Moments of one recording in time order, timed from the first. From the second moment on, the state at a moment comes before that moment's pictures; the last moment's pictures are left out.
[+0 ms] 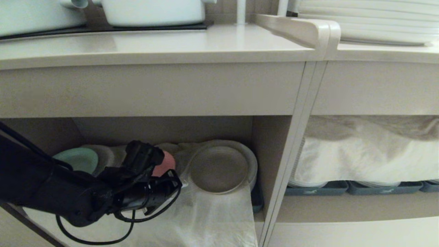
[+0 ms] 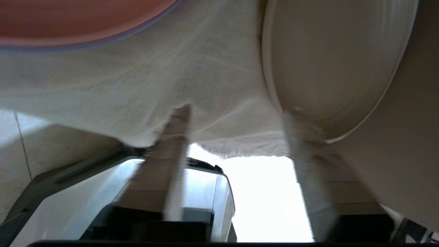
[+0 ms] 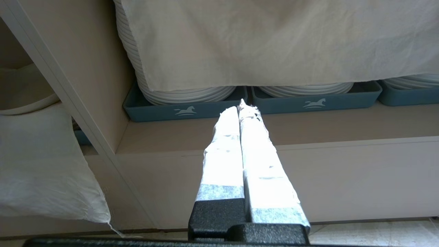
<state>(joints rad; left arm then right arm) -0.46 1.84 -0.67 -0.35 -0.02 -1.02 0.00 0.00 0.00 0.00 -0.04 0.06</state>
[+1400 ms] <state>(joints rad) -0.46 1.41 -0.35 -0.34 0.14 -0.77 0.00 0.00 0.00 0.00 -0.04 0.06</state>
